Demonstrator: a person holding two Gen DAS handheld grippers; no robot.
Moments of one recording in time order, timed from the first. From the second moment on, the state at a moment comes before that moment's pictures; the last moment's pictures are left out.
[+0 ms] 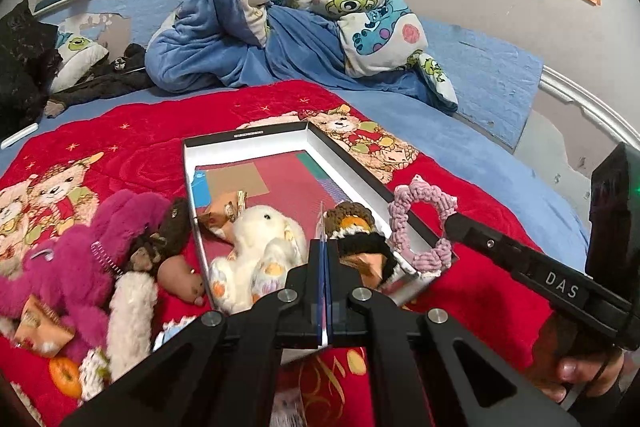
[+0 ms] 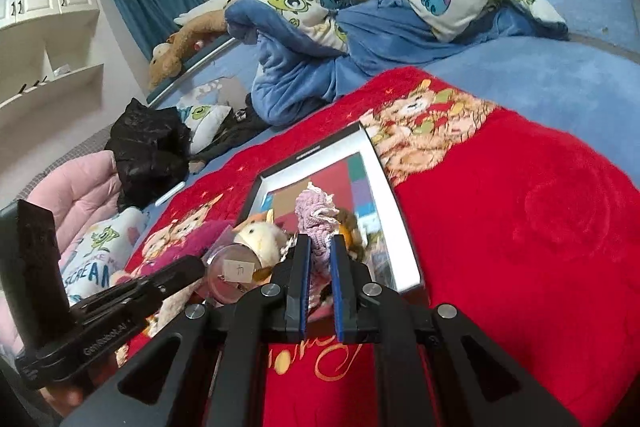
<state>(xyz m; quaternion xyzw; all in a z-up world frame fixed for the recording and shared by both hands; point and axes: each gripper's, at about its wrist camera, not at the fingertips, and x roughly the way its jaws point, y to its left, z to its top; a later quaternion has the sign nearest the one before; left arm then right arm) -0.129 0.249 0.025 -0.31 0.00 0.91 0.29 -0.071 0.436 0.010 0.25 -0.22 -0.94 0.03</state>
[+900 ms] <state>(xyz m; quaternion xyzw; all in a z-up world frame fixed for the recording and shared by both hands) -0.141 0.251 -0.013 -0.29 -0.01 0.92 0.27 -0.104 0.433 -0.018 0.31 -0.13 -0.94 -0.09</state>
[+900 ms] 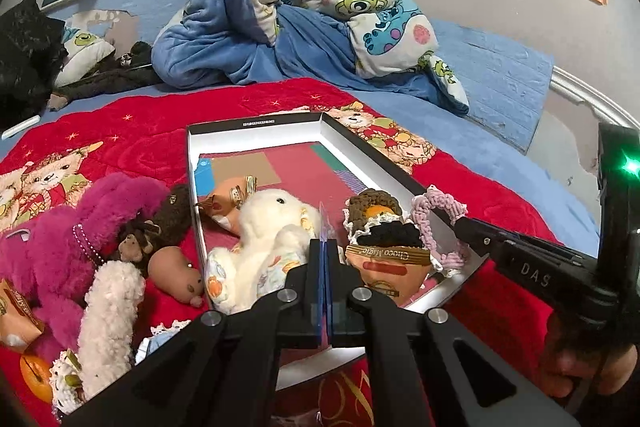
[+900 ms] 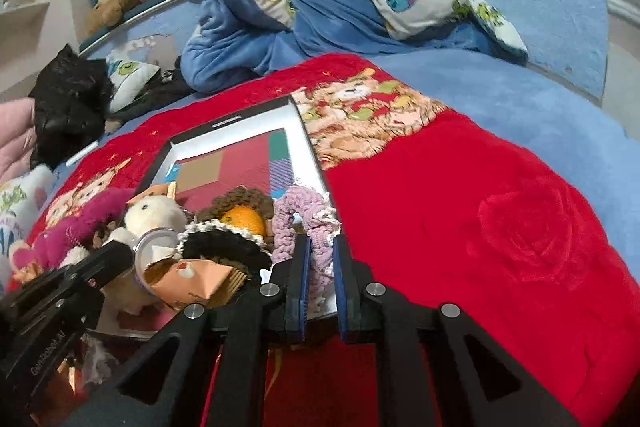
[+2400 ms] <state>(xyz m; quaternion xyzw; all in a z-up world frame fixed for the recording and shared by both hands) -0.110 0.275 -0.015 -0.27 0.07 0.92 0.27 -0.102 0.416 -0.014 0.31 -0.15 -0.94 -0.01</state>
